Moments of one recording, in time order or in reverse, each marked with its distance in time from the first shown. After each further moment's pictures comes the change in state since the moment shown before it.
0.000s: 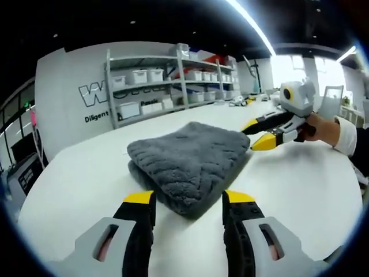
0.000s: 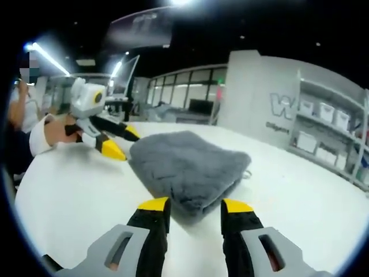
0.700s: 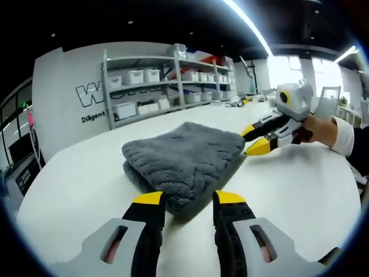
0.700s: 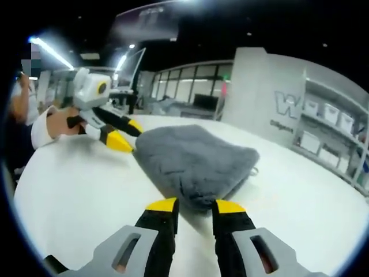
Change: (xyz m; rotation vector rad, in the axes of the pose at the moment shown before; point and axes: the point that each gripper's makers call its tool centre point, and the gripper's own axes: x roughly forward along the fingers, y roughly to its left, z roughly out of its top) left arm 0.000 -0.008 0.000 0.004 -0.001 -0.026; right arm 0.009 0.002 -0.006 -0.033 0.040 0.024
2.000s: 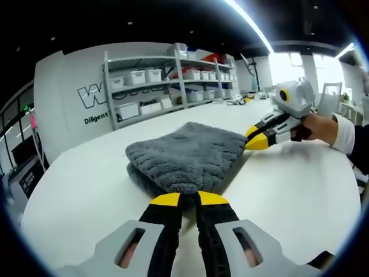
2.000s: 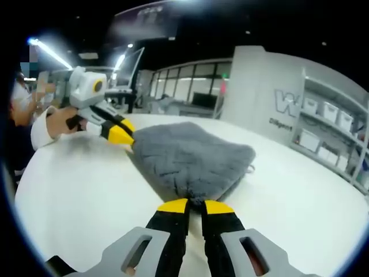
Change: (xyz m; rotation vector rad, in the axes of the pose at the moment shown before) left arm -0.009 -0.001 0.000 0.014 0.008 0.026; right arm -0.004 -0.001 -0.001 0.005 0.012 -0.007
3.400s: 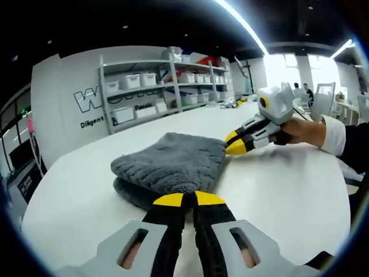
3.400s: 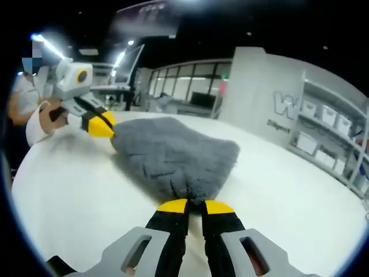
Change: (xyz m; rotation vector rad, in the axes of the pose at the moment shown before) left arm -0.019 -0.025 0.011 0.020 -0.020 -0.033; right arm 0.000 0.005 -0.003 -0.026 0.004 -0.025
